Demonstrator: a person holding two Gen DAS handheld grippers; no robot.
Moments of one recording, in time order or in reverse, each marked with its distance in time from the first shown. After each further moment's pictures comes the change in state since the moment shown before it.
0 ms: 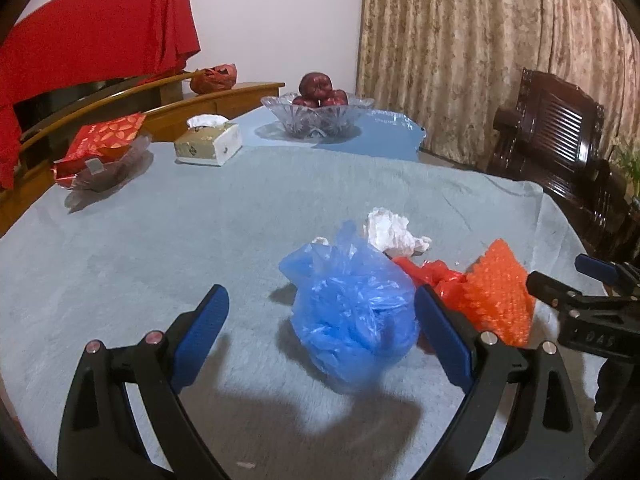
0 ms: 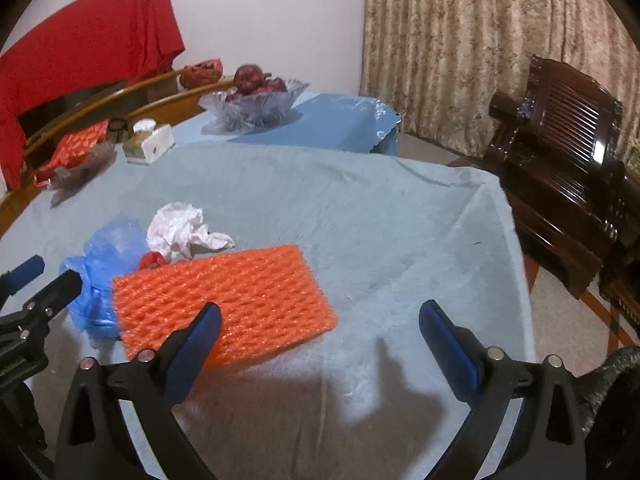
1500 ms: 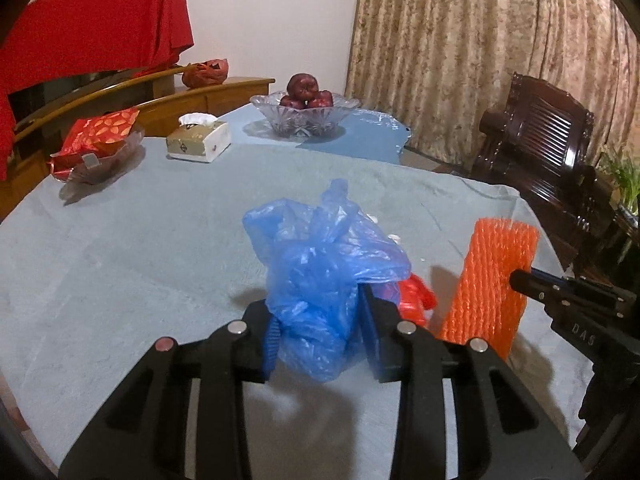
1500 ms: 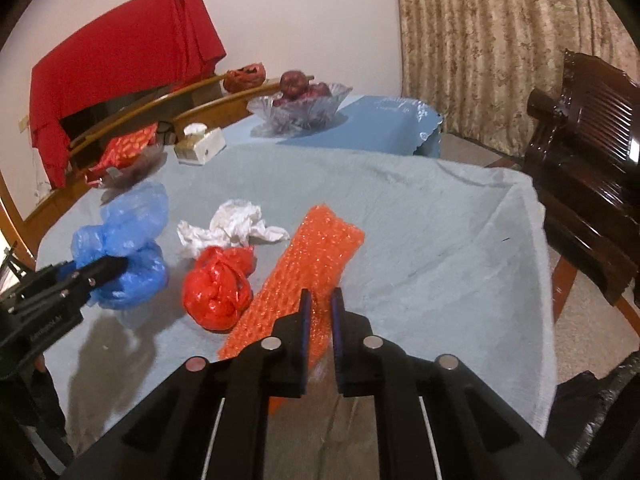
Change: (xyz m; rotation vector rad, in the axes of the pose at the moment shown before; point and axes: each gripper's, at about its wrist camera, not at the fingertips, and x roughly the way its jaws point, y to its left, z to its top) left arm -0.036 -0.015 0.003 -0.029 0.016 -0.056; right arm -0.036 -0.002 0.000 -0.003 -0.015 0.190
